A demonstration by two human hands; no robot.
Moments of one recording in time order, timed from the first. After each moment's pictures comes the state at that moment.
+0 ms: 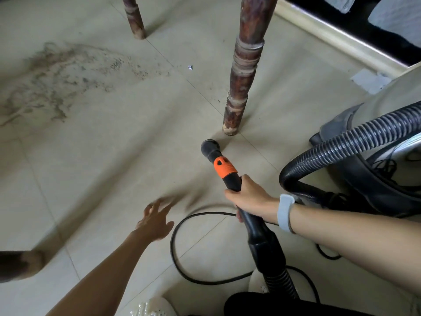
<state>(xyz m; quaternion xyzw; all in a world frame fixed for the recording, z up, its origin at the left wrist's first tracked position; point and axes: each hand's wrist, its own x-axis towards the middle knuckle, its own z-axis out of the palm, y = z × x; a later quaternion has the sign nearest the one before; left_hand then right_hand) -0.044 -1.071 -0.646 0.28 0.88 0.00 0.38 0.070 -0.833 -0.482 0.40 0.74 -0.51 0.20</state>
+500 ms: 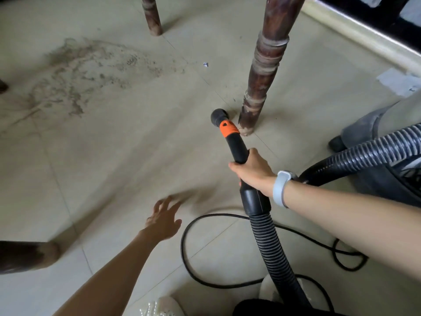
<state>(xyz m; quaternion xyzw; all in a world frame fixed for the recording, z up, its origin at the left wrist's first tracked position) -0.044 -1.072 -0.637 0.26 0.90 0.01 0.35 0.007 -0.824 -0.484 0.41 0.79 -0.44 0.11</state>
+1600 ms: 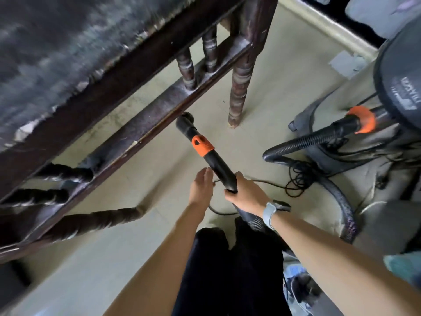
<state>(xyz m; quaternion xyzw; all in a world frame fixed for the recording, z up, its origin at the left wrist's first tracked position) 0.015 -1.007 -0.191 -0.10 0.76 0.47 0.43 0.092 -0.906 -0.193 0.31 0.83 -0.40 0.24</state>
